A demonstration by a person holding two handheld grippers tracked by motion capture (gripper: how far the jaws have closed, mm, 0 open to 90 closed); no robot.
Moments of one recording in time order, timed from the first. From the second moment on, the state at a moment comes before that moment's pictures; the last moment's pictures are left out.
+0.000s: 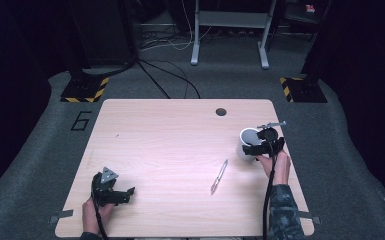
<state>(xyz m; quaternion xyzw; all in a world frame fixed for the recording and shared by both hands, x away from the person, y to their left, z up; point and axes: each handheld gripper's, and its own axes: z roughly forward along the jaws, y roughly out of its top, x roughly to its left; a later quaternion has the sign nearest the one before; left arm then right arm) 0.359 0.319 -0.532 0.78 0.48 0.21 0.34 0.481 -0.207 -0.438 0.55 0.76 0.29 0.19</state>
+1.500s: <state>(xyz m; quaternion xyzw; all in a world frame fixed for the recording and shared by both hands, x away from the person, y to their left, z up) 0.359 0.319 -0.532 0.78 0.48 0.21 0.34 0.517 -0.196 -0.454 0.55 0.76 0.28 0.19</state>
